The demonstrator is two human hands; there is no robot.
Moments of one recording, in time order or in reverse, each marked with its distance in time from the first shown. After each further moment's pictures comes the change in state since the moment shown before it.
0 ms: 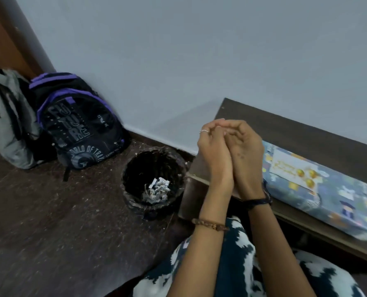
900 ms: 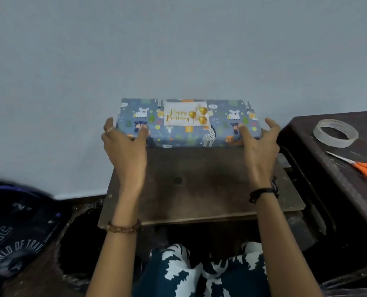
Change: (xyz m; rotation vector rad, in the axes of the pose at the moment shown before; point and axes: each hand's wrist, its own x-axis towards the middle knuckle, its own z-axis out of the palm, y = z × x) left_hand -0.001 0.017 0.087 0.667 -0.149 0.498; right_hand 0.011 0.052 -0.226 -0.101 0.737 0.303
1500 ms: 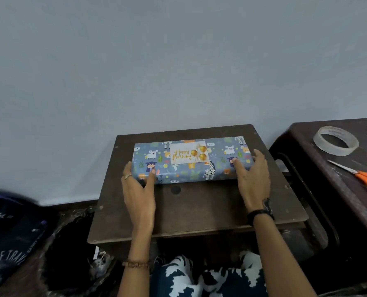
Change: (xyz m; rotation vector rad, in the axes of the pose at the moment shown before) left_hand -0.043 -0.081 0.036 -0.088 -0.122 -0.143; right_hand -0.001 0.063 0.010 -0.452 -0.043 -0.002
